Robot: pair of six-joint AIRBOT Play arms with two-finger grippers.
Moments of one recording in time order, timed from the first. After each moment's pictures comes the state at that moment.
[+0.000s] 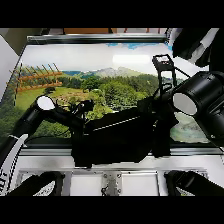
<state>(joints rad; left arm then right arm) -0.23 -1.14 0.88 0.82 -1.40 -0.22 0.67 -1.11 1.49 -1.77 1.59 2.10</state>
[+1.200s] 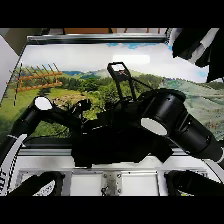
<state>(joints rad) -0.18 -1.14 0.87 0.81 -1.39 -0.20 0.93 -1.18 1.49 -1.59 1.21 2.11</state>
